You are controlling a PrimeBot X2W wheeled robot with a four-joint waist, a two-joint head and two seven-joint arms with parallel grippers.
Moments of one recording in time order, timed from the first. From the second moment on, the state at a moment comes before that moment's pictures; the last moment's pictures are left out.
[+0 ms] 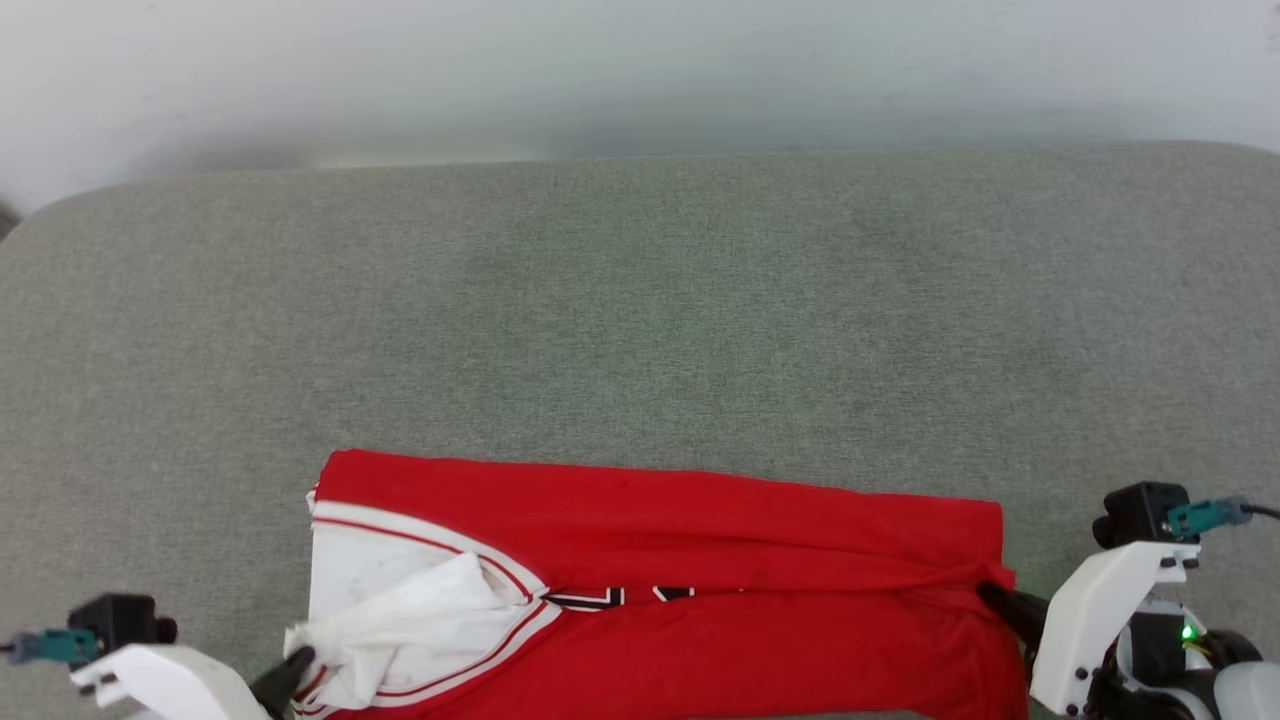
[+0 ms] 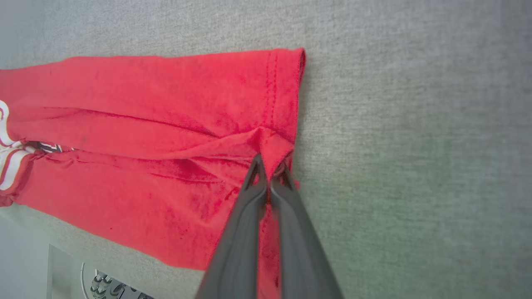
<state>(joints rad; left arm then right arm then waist) 0.02 0.69 -0.36 0.09 -1.28 0.13 0.22 -0.10 -0.21 0.01 0.17 0.56 0.13 0.70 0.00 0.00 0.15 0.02</state>
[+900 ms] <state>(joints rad) -0.03 0.58 -0.34 -0.15 -0.87 0.28 -0.24 -0.02 -0.22 -0.18 -0.03 0.51 0.13 0.74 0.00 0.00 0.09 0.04</state>
